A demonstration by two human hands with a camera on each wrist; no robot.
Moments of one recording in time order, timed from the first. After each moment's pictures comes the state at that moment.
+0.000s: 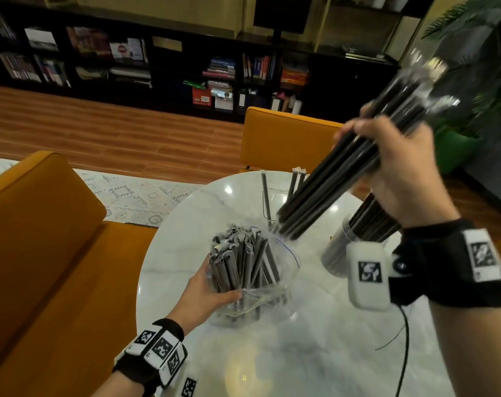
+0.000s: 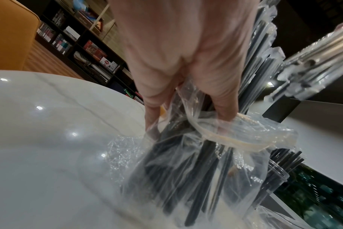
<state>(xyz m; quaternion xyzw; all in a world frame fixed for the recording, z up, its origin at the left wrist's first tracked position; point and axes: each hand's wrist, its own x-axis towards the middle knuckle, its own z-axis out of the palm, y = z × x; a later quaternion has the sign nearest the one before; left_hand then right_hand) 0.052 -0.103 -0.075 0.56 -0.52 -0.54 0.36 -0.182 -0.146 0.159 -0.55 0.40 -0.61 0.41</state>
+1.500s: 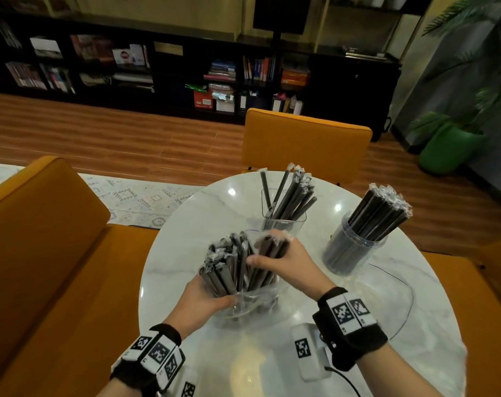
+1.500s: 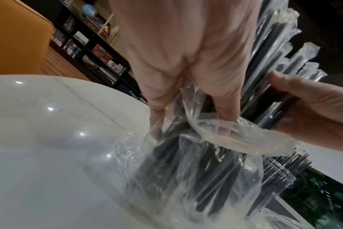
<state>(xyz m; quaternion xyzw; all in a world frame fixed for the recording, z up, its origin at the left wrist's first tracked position) 0.060 -0.102 -0.105 0.57 -0.51 -0.54 0.36 -0.145 -0.132 -0.015 -0.65 0.53 -0.32 0.44</state>
